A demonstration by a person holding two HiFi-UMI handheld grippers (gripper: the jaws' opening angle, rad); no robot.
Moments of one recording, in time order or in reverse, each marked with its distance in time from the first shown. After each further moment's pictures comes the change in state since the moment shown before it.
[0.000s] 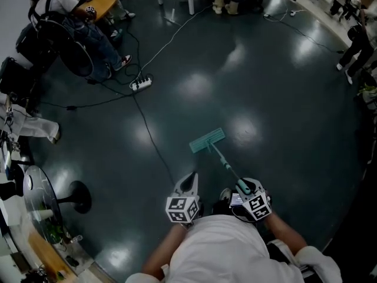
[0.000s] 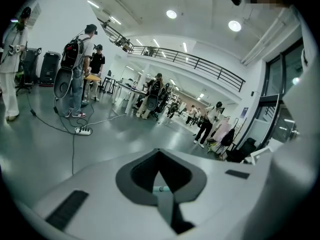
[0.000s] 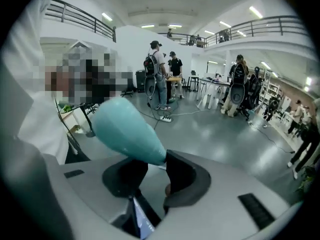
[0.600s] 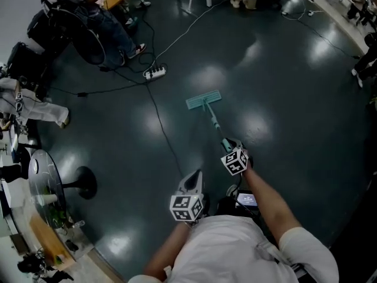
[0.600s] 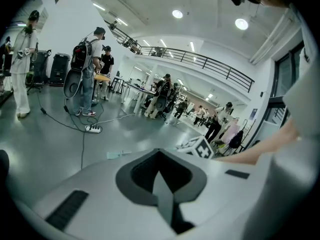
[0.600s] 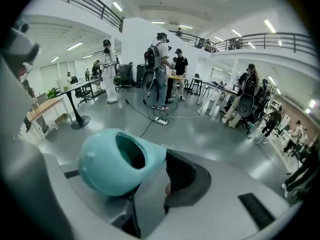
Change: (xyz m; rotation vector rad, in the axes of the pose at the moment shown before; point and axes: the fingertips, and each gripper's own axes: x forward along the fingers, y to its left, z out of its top) left arm -0.016 0.021 -0.009 -0.044 0.004 0.086; right arm 0.203 -0.049 0.081 -0.111 0.018 -0.071
